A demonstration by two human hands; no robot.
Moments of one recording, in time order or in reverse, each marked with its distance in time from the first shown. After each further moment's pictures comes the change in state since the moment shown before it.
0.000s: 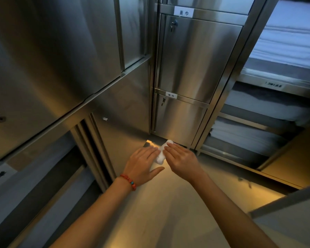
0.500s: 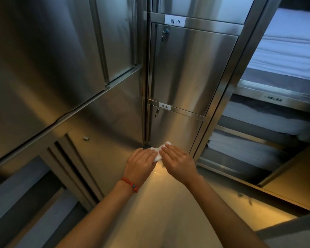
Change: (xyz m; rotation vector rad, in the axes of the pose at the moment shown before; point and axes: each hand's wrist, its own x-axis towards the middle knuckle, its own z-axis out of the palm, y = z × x) left_hand 0.096 -0.021 0.073 0.083 0.186 0.018; right_hand 0.015 0.102 0.047 0.025 0.029 0.057
